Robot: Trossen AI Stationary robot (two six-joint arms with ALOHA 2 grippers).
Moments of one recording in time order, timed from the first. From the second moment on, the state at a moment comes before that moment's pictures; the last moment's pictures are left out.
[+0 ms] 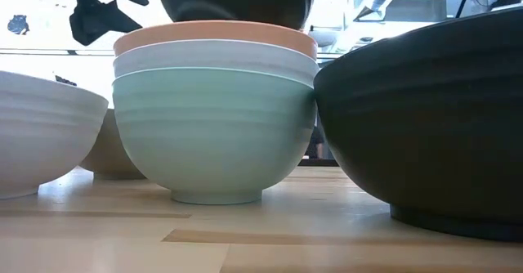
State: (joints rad) left arm -0.45 0.84 0.67 -0.42 -0.58 -0.83; right arm 0.45 2.11 2.14 -1.12 0.03 0.06
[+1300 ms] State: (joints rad) left arm -0.47 0.84 0.67 -0.42 -0.68 -0.81; right arm 0.44 2.16 2.11 -1.04 -0.09 0.24
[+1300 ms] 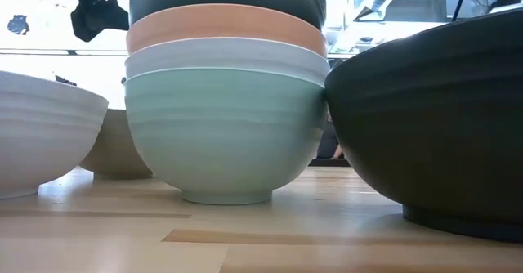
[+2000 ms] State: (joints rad) left arm -0.47 0.84 0.67 -0.44 -0.68 -0.81; right arm 0.44 2.17 2.16 -0.98 -0.10 0.34
